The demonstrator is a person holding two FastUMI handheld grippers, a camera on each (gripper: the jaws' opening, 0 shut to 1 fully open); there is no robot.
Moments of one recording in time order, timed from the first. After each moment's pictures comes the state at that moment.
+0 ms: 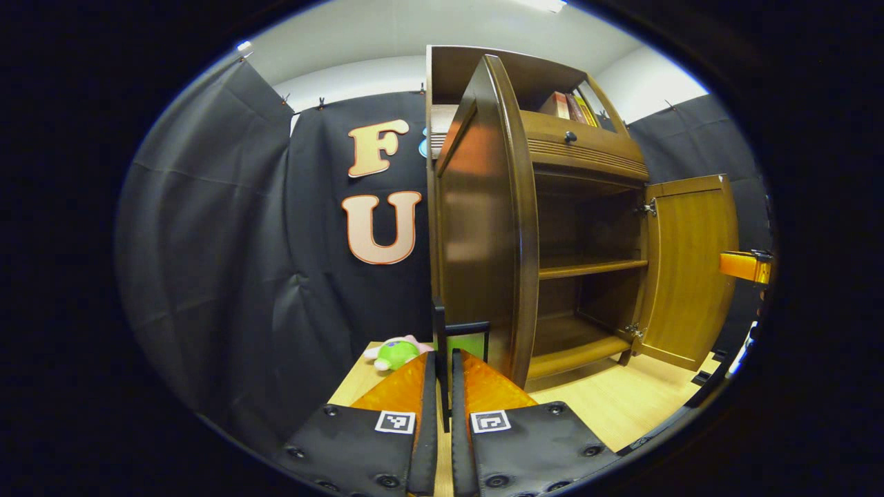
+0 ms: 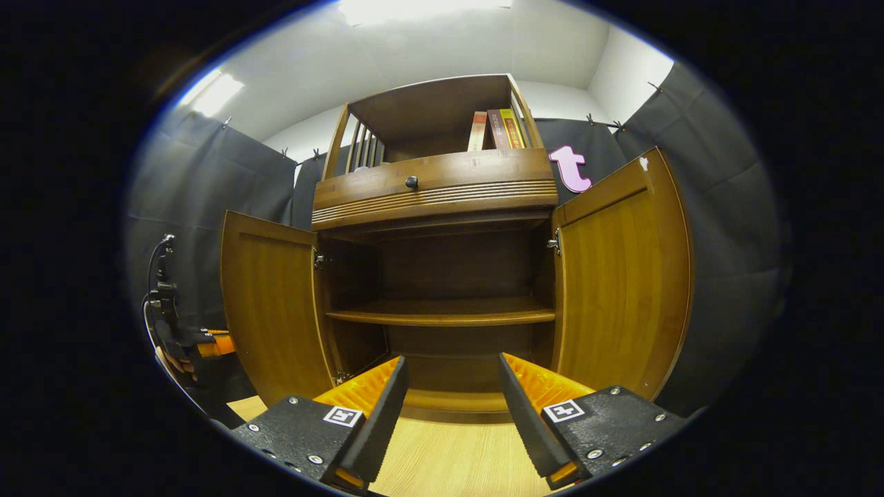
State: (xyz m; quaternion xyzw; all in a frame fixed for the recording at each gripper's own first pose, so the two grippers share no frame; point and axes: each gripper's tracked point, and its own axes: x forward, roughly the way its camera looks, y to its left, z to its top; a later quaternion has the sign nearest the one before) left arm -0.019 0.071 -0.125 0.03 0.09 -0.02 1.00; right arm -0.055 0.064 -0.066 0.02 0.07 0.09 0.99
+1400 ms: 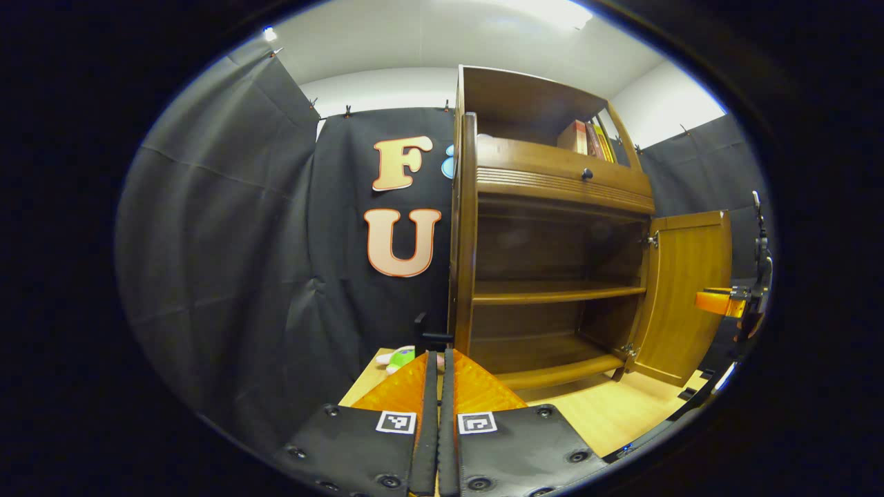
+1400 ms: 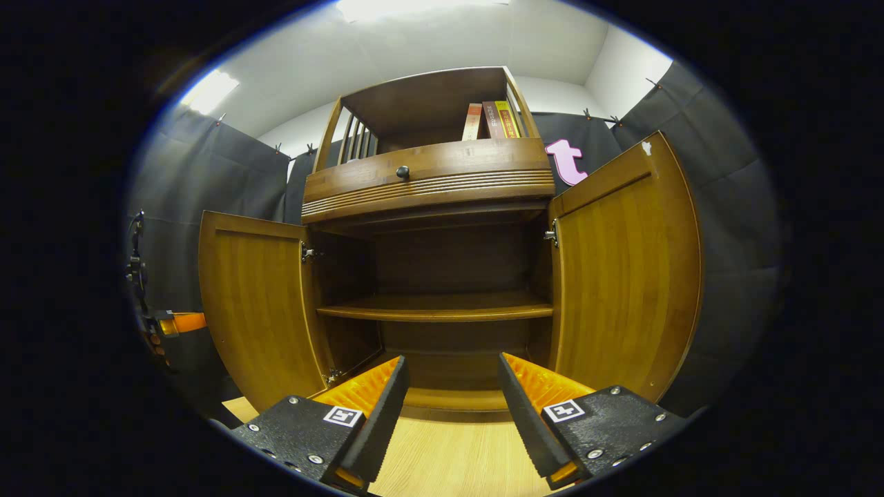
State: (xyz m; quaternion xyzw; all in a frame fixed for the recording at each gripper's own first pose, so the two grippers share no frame) left arm -0.062 0.090 -0.067 -0.01 0.05 -0.01 1.00; right arm -0.037 0.050 -0.074 0.02 0.07 0.07 0.99
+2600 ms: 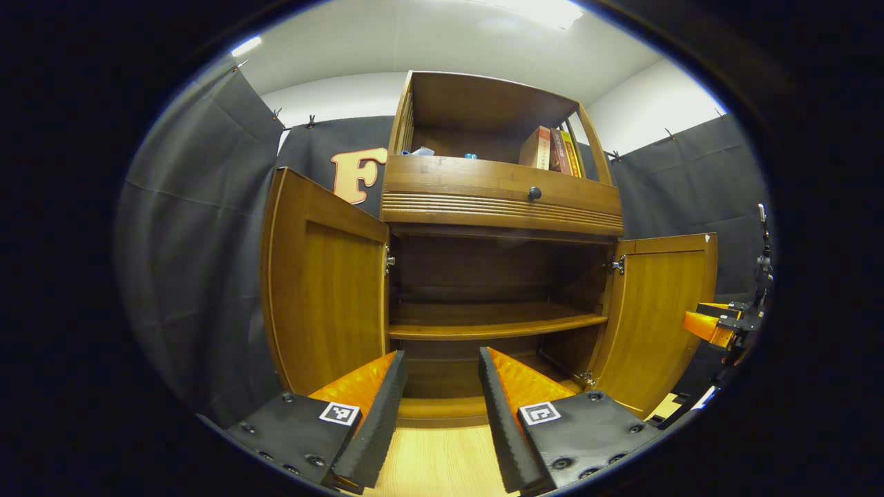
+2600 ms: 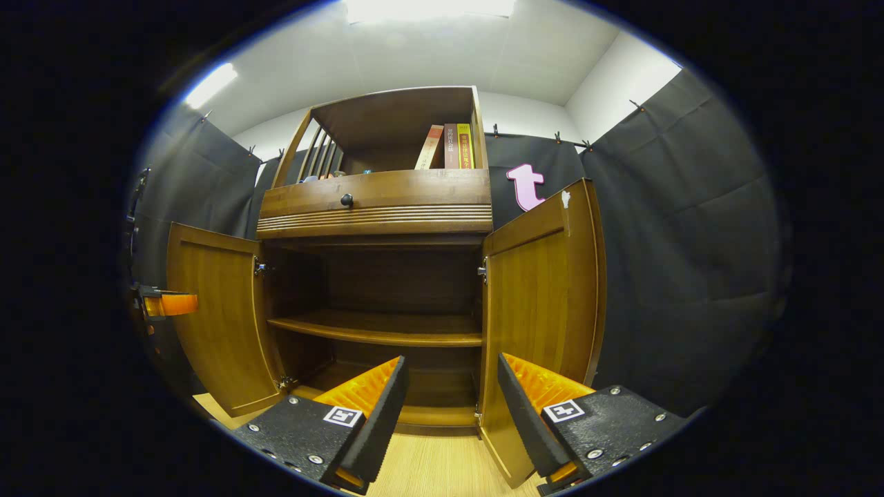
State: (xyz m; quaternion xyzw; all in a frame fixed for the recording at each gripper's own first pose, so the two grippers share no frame) left arm -0.014 -0.038 -0.019 0.00 0.04 -0.05 1.00; right arm -0.036 -0.036 -0.029 -0.01 0.04 0.00 1.00
